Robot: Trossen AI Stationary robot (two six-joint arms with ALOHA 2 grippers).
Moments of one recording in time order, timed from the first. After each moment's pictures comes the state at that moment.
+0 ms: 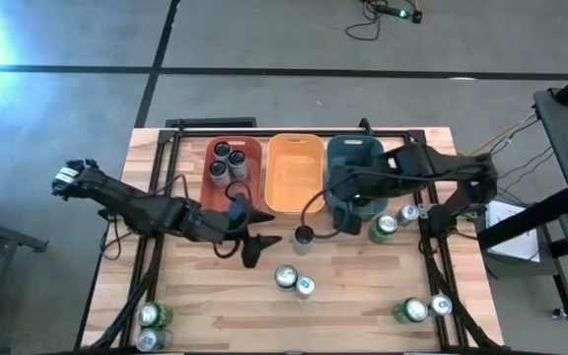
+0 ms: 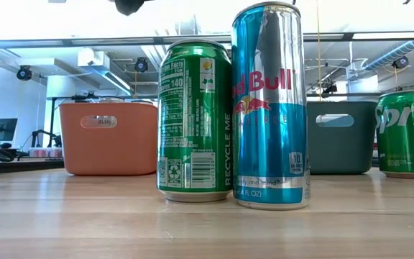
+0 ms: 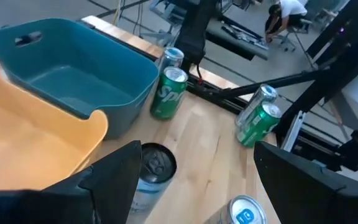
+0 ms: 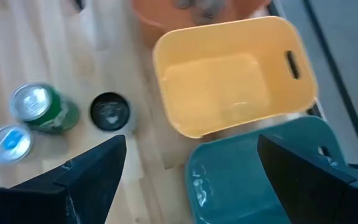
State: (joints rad) left arm -0.35 1.35 1.09 -0.12 -0.47 -0.58; right arm 0.17 1.68 2.07 -1.48 0.31 0.33
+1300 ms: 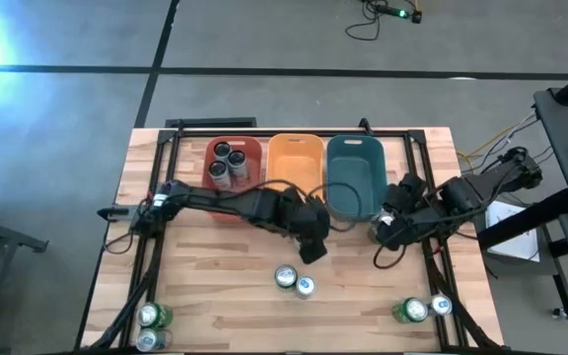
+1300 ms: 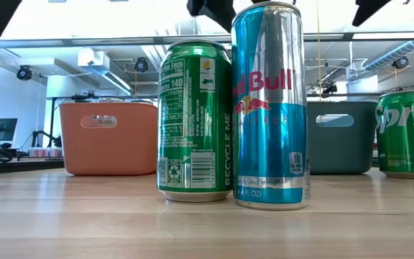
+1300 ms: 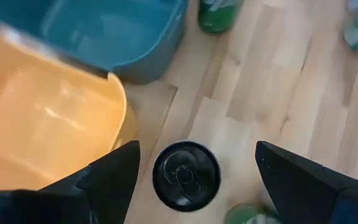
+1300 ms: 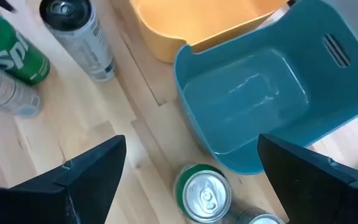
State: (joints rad) left arm -0.23 2.15 2.29 -1.21 -0.33 -0.48; right arm 0.48 1.23 1.36 -1.41 0.48 0.87
